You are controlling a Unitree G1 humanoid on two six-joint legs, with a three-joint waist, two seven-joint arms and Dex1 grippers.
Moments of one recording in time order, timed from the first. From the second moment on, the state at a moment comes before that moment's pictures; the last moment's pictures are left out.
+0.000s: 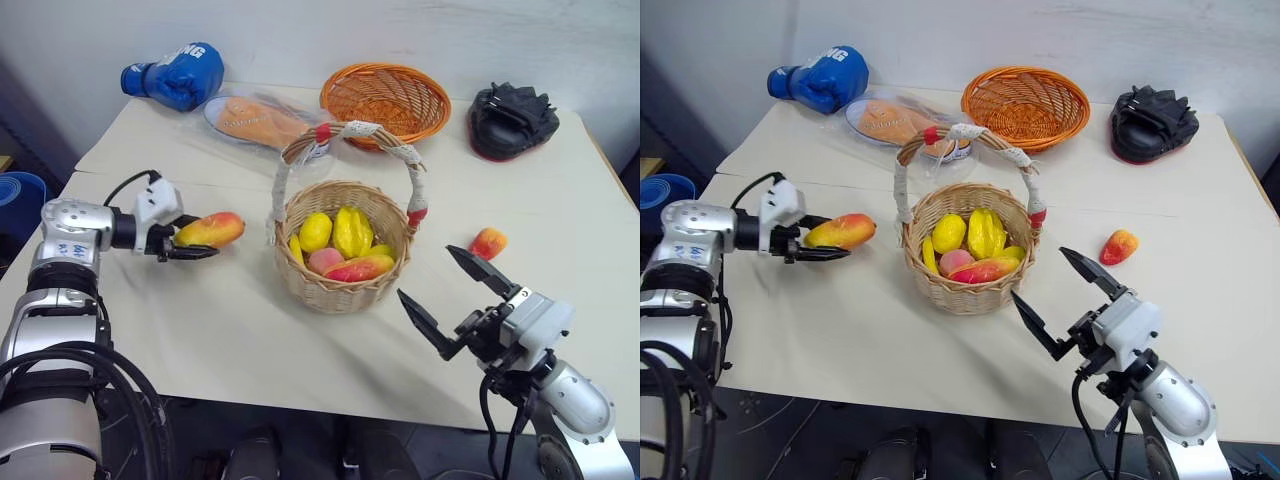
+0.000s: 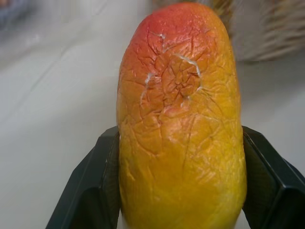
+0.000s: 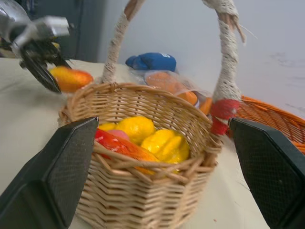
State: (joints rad) left arm -0.93 0.81 0.03 0.92 -0.12 -0.12 -1.50; right arm 0.27 -0.43 -0.14 -0.65 0.36 -0.10 0.59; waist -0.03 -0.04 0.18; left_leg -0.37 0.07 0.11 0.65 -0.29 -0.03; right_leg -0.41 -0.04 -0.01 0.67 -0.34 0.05
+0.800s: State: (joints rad) left arm -0.71 0.47 -0.15 -0.15 -0.37 0.65 -0.84; right arm 0.36 -0.43 -0.18 -0.58 0.36 -0.14 0.63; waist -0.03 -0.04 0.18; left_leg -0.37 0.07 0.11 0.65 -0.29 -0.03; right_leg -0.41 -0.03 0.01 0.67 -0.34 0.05
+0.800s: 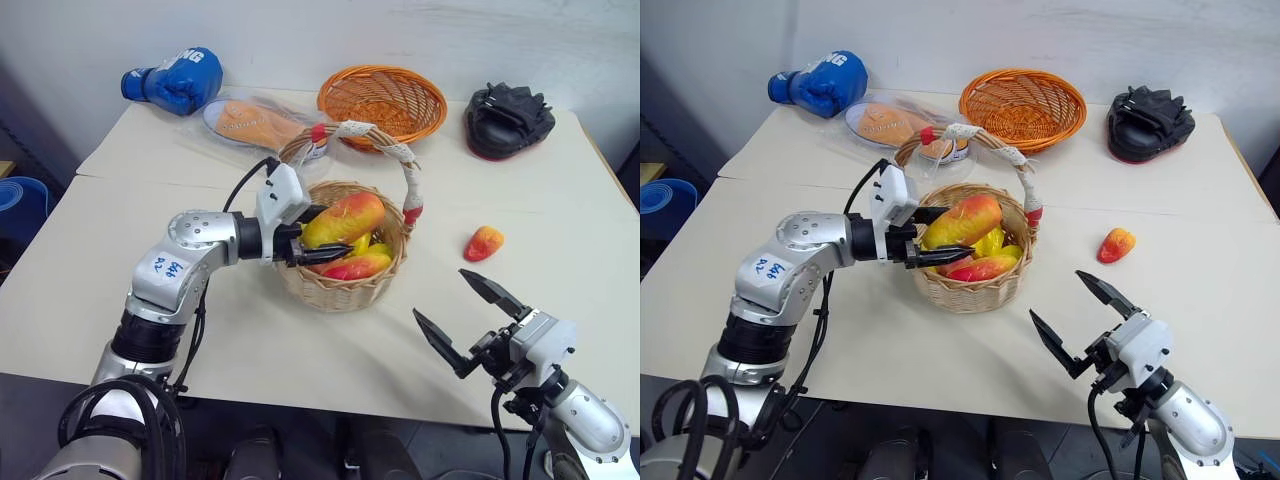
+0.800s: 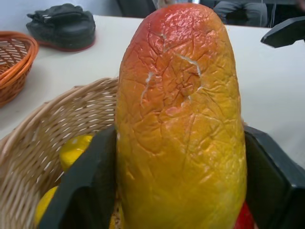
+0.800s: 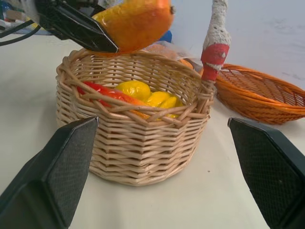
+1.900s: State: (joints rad) left arm -0.31 0.82 0.32 -0.08 -0.64 0.44 -1.24; right arm 0.26 -0.47 -0.46 -0.33 0.56 0.00 0.47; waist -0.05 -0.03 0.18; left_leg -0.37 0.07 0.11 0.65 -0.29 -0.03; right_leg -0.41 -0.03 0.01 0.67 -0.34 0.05
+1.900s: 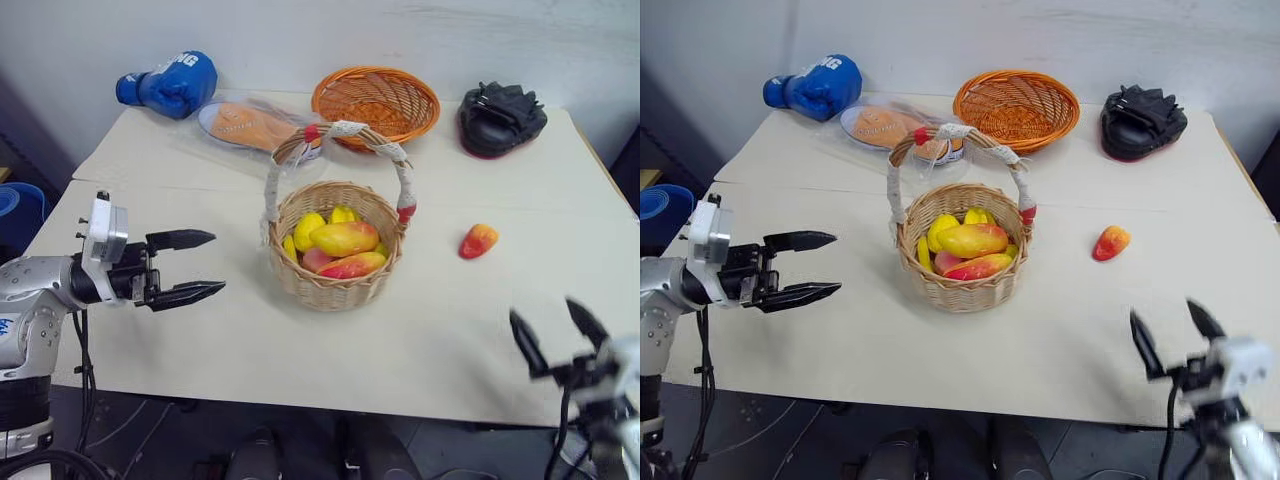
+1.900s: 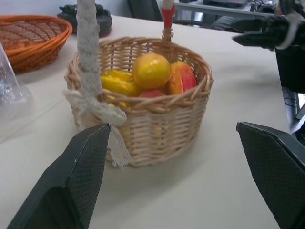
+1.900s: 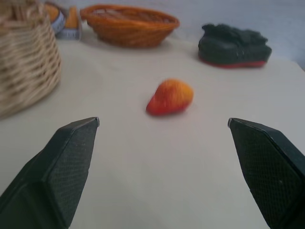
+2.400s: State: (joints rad) left arm -0.39 0.72 0.23 -0.12 -0.65 0.45 -1.16; right arm -0.58 -0.54 -0.22 0.16 0.39 0.54 0.11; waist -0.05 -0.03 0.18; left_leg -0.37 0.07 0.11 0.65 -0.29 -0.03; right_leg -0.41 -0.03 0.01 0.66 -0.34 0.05
